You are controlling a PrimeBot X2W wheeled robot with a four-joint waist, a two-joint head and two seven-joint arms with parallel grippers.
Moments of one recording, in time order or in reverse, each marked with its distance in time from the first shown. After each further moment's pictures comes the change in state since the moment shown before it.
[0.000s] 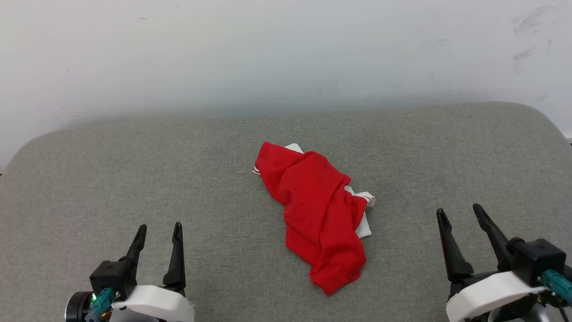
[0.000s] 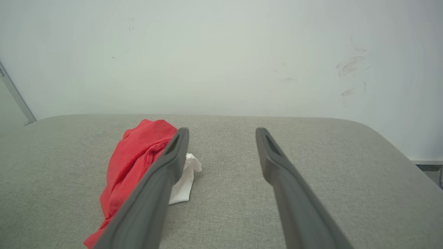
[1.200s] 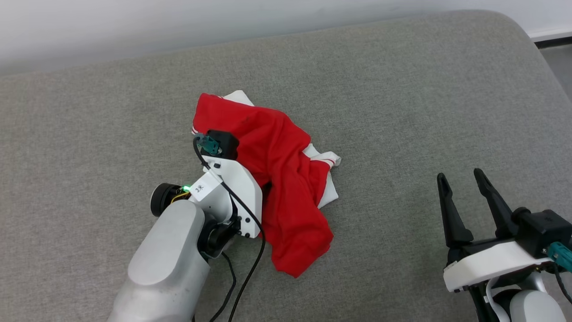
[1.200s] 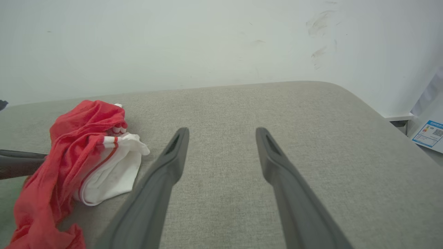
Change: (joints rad) left arm -0.575 -0.085 -0.229 0.331 -0.147 -0.123 0.804; right arm -0.129 -0.004 0.007 0.067 0.036 0.000 -0.062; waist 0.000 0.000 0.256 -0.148
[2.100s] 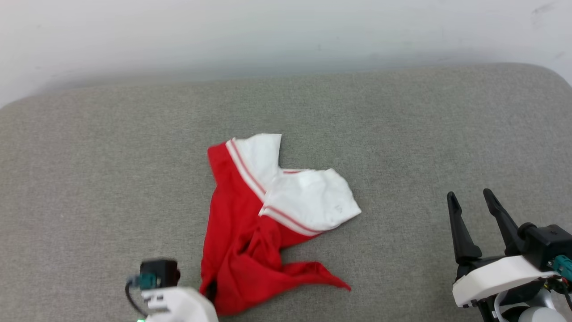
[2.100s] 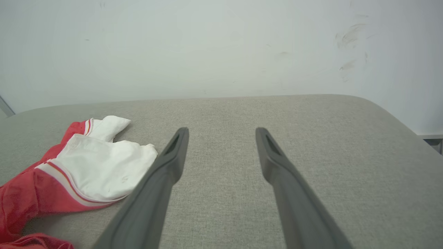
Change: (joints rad) left arm 0.585 0.098 0.103 -0.439 -0.047 0.198 -0.170; right arm 0.052 0.004 -0.045 0.006 -0.014 0.000 0.021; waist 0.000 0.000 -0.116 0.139
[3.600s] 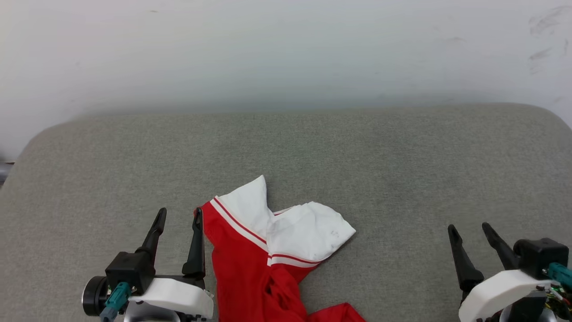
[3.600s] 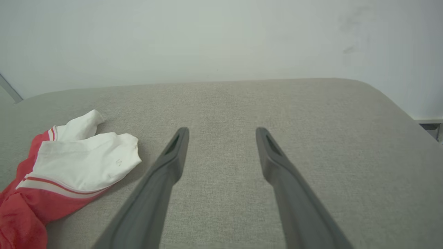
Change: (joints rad) left arm -0.021 -0.016 0.044 0.004 0.193 -0.039 -0.628; right arm 0.084 -0.004 -0.020 -0.036 0.008 0.000 0.157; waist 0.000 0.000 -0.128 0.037
